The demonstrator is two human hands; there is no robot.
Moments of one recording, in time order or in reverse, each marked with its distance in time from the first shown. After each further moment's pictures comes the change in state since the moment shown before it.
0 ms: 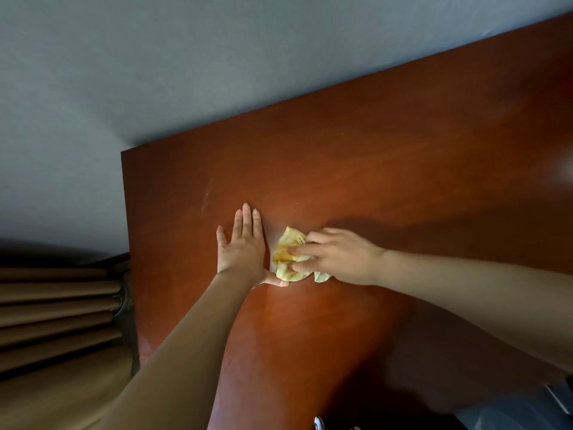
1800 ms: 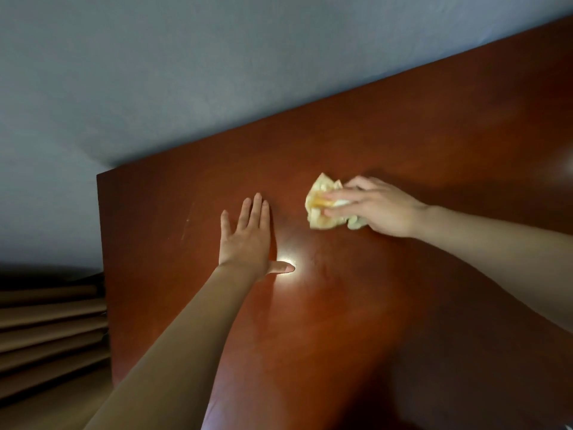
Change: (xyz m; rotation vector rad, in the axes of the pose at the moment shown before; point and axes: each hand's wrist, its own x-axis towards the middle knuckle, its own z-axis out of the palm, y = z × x) left_hand 0.040 0.021 -0.049 0.019 0.115 0.073; right_hand -0.035 0.127 -0.014 0.261 -0.025 0.343
